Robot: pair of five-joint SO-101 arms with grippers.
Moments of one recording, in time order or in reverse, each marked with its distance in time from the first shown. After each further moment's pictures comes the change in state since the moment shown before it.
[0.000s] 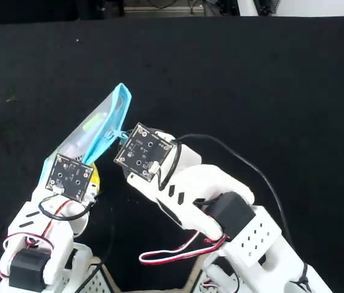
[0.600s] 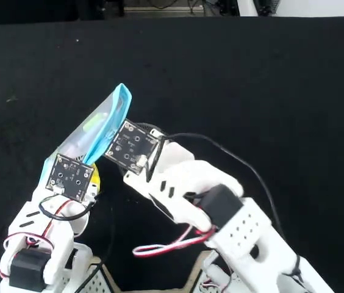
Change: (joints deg) left arm 0.0 0.0 0.0 0.0 0.0; right arm 0.0 3.3 0.0 0.0 0.0
